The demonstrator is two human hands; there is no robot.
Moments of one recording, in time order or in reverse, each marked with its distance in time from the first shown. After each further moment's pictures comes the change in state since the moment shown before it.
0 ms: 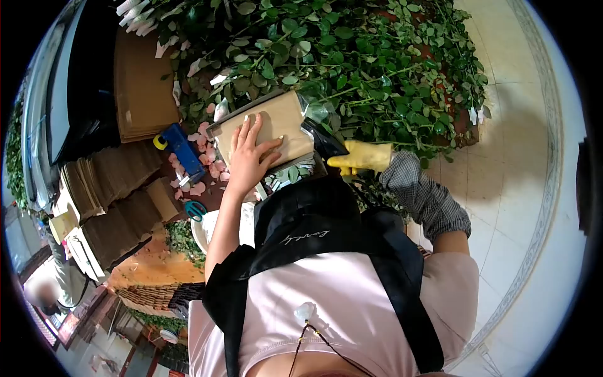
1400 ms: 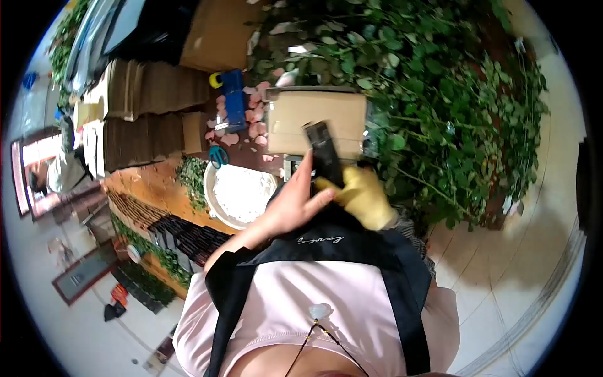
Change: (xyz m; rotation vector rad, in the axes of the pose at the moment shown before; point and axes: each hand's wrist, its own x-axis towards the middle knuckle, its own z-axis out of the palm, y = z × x) left_hand -0.064 0.116 -0.019 -0.538 0.020 -0.480; right_hand -0.028 -0.079 0.077 -0.371 0.345 -0.438
